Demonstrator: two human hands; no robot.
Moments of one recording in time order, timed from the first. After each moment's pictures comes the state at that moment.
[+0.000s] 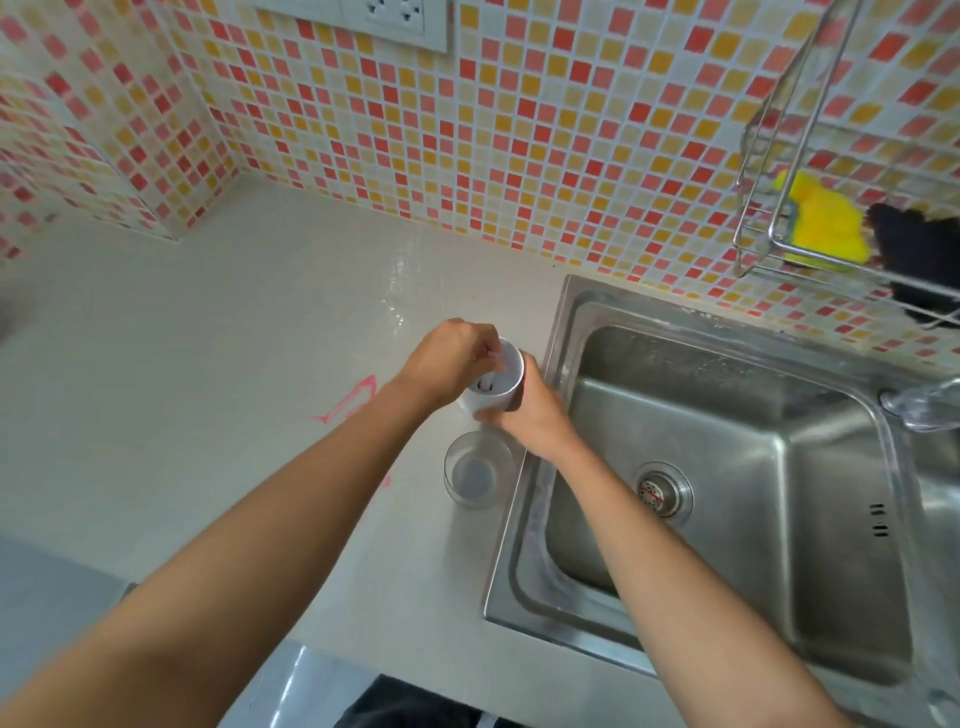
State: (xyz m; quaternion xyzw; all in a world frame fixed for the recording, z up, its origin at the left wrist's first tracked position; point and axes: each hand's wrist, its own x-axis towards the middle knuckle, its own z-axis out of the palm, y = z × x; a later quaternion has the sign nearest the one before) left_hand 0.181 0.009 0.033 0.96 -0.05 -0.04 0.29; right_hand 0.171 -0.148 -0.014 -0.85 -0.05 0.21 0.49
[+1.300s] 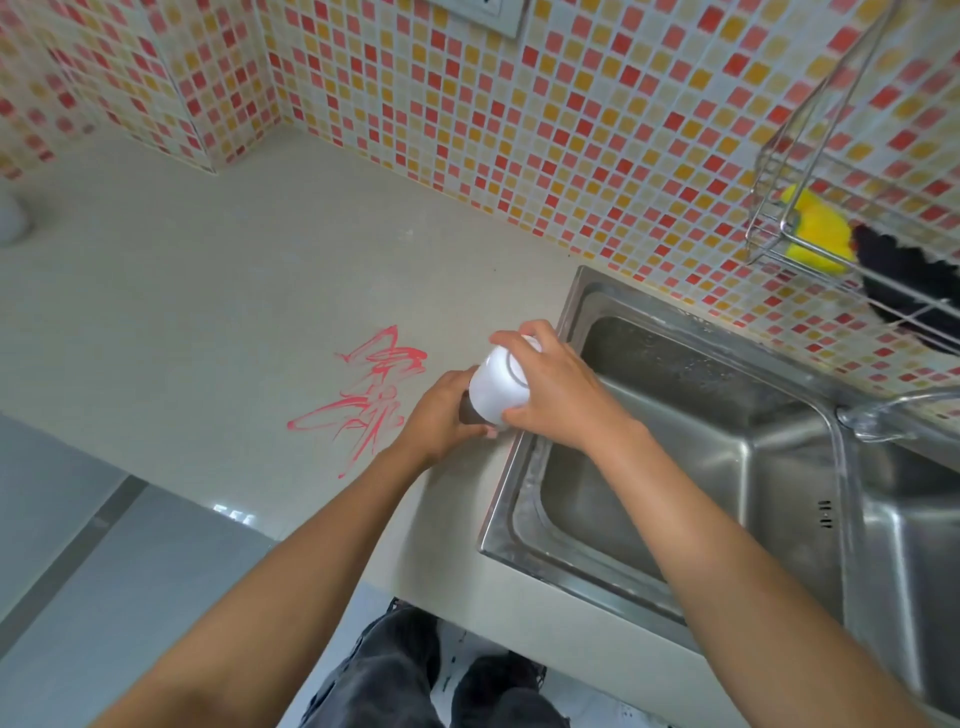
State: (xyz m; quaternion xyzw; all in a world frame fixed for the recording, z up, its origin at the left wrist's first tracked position) left_hand 0.057 0.002 -0.037 0.87 0.04 -0.05 0.50; right_hand 0.108 -0.147 0.078 -0.94 -0.30 0.13 0.12
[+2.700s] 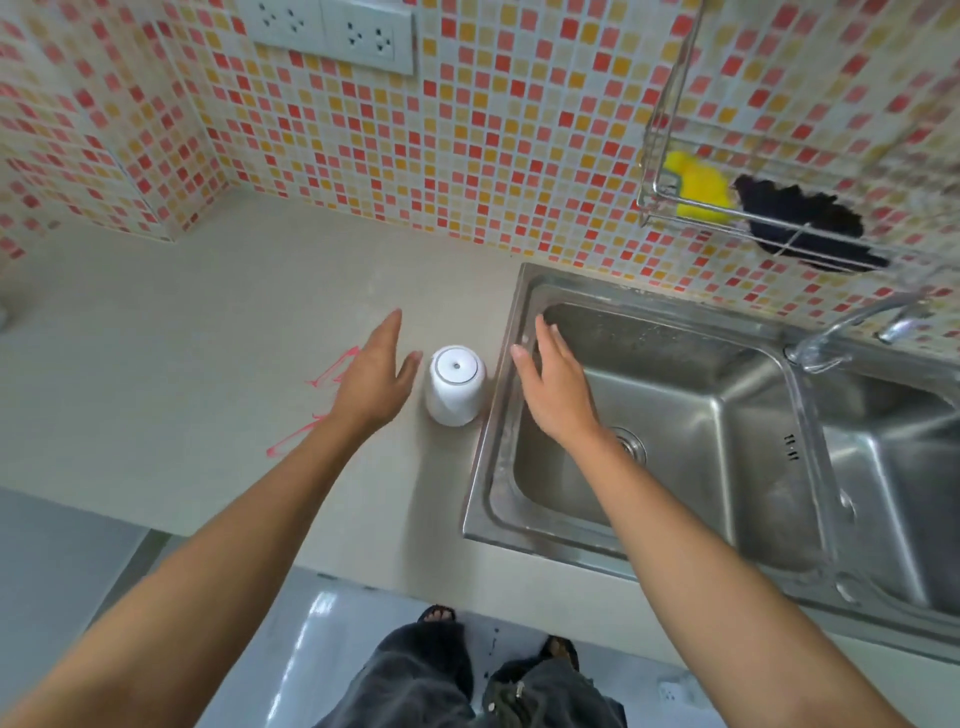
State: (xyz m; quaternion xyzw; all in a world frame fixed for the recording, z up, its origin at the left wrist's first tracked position) left_hand 0.056 0.022 0.036 0.94 0.07 0.02 0.34; right_hand 0.090 -0.203 0.043 -0.93 -0.09 0.03 0.37
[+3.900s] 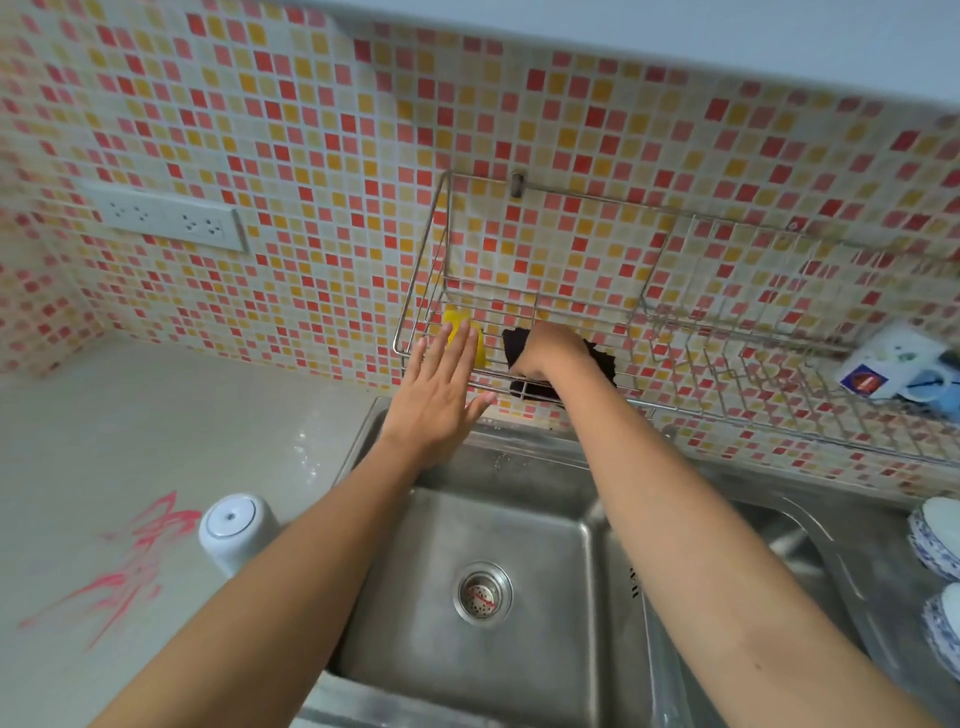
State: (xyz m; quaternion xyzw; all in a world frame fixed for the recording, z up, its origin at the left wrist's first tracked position) left_hand 0.204 -0.272 0.149 0.98 -0.12 0.15 0.04; right_hand 0.276 -0.417 0.227 -0.99 0.01 0.09 0.06
